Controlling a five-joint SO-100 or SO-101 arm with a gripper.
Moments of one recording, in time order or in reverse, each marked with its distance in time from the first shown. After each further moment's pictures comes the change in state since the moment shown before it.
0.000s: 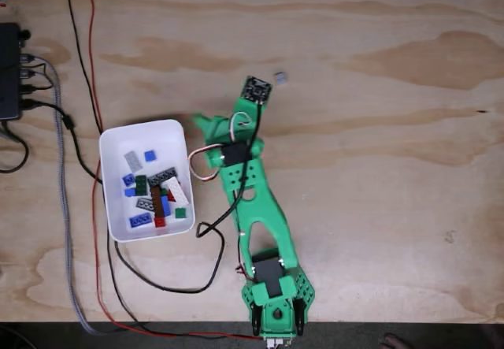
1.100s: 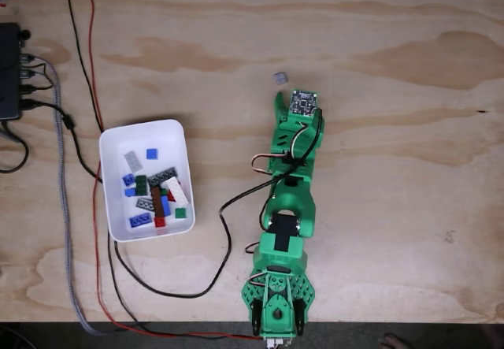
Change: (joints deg) arm 21.6 -25.7 26.9 -84.7 -33.8
